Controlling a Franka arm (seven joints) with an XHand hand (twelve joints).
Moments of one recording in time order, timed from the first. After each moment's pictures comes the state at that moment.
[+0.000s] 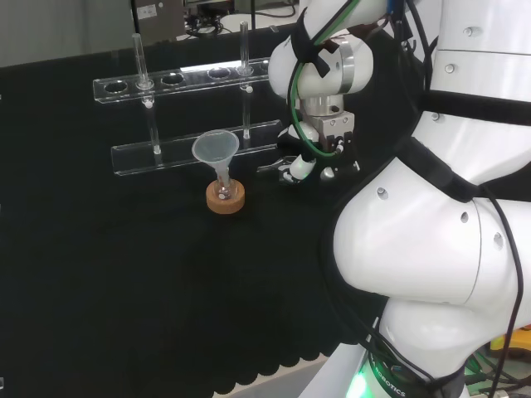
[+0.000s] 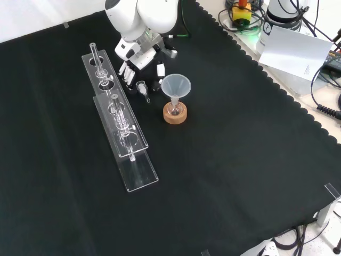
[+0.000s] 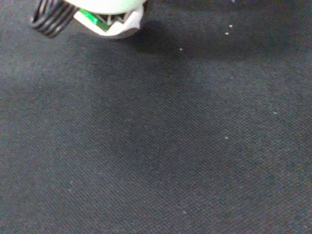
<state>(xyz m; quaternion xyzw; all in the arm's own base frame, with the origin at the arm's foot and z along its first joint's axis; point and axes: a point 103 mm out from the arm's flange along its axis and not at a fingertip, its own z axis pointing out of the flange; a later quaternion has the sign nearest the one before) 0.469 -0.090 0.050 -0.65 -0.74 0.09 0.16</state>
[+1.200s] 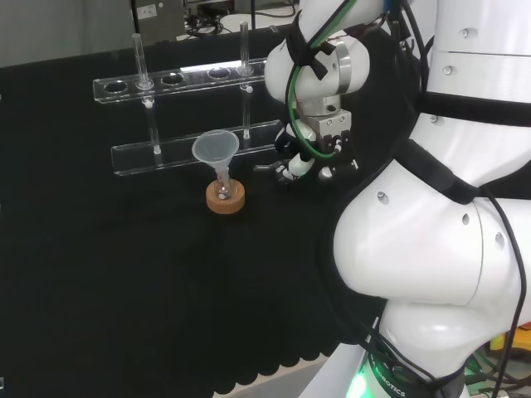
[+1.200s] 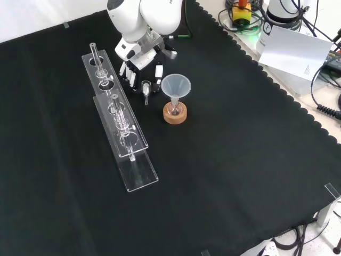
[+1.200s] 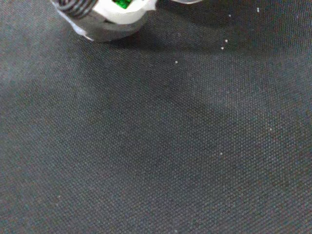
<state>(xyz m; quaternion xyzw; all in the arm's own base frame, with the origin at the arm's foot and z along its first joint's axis) 0.472 -0.089 0.052 -0.65 -0.74 0.10 0.13</state>
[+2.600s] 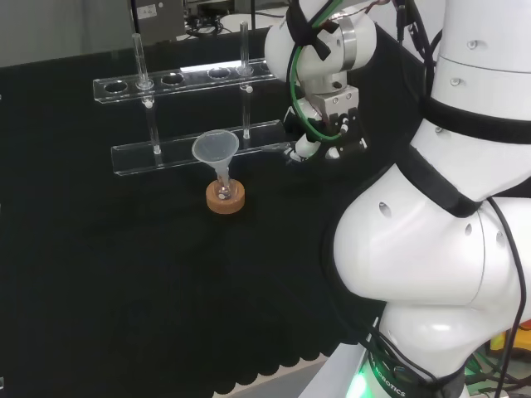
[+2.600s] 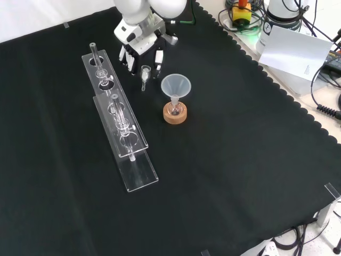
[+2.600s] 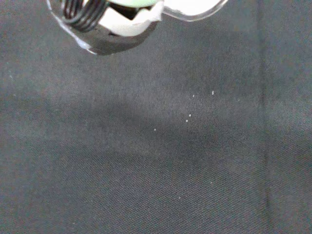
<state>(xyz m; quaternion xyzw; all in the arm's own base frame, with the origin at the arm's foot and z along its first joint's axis) 0.465 -0.096 0.115 -0.66 -0.74 0.11 0.09</state>
